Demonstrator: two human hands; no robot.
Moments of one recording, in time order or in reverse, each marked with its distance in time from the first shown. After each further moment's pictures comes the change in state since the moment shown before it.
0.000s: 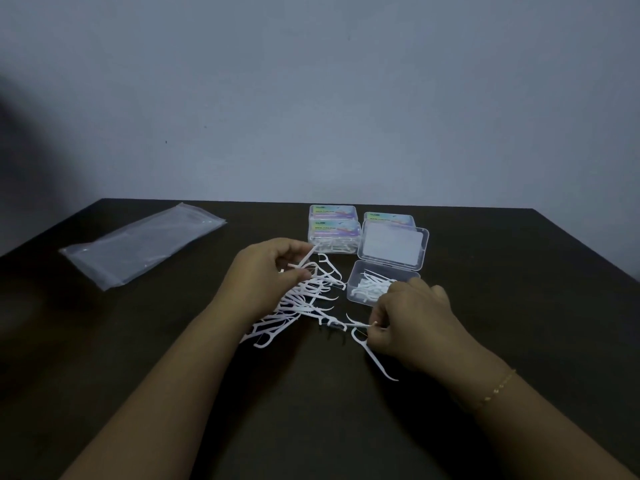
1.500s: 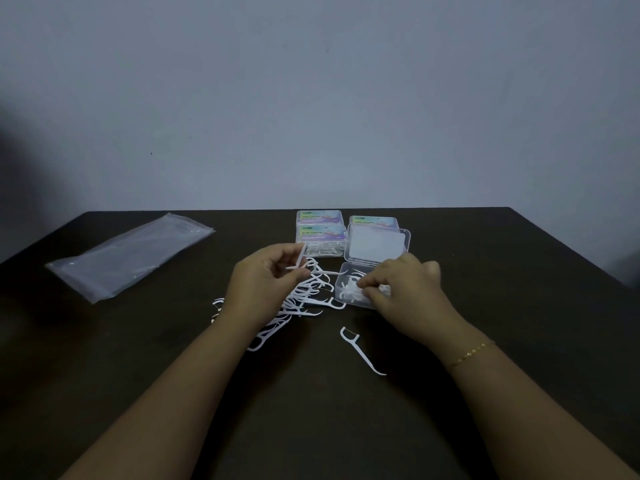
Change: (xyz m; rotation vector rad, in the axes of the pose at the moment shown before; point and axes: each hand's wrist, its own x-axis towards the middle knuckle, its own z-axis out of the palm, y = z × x) left_hand 0.002 -0.011 0.022 -0.174 0.124 0.058; right_hand 0.017 0.023 -0.001 0.103 0.168 0.045
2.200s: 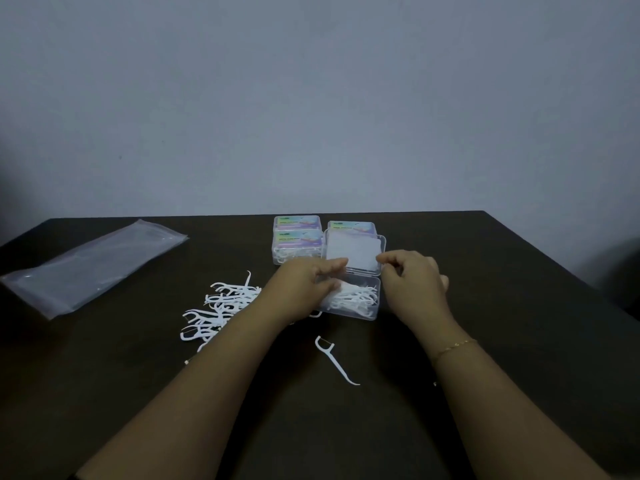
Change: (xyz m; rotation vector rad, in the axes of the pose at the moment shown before) left_hand 0.026 0.027 0.055 0.234 -0.430 0.032; right_hand 0.010 0.029 -0.004 0.266 0.177 0.410
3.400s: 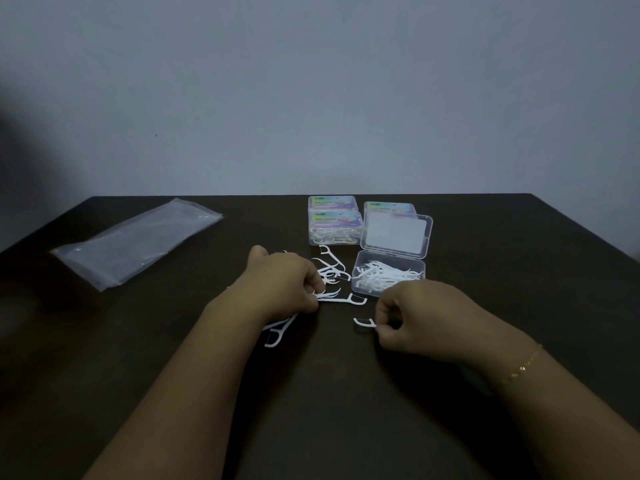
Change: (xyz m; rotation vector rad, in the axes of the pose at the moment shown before) left_hand -0.032 -0.035 -0.047 0.600 -0.152 -0.097; right_hand -0.044 -0.032 -0.006 -0.341 -0.511 -0.515
